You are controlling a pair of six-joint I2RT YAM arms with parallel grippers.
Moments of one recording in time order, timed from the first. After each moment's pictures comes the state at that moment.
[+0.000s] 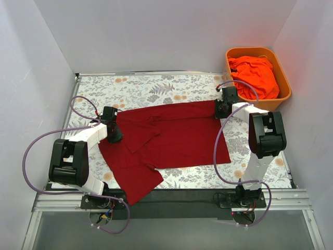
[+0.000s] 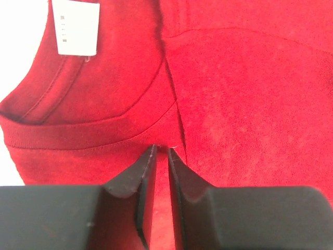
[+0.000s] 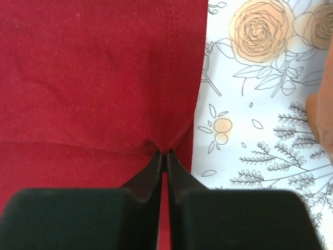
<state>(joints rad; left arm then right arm) -0.14 1.51 0.81 -0.45 -0.16 -0.60 0.14 1.88 1.17 -0.22 -0.07 0.05</state>
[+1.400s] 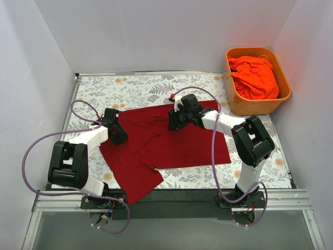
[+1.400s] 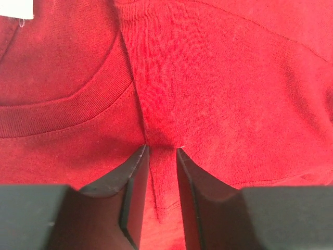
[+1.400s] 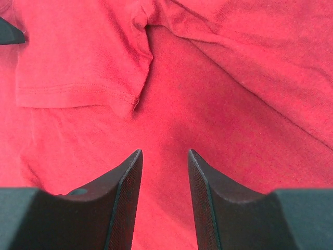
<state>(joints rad) -0.17 1.49 0.77 -0.39 -0.05 -0.75 0.62 1.83 1.17 -0.11 -0.37 0.16</state>
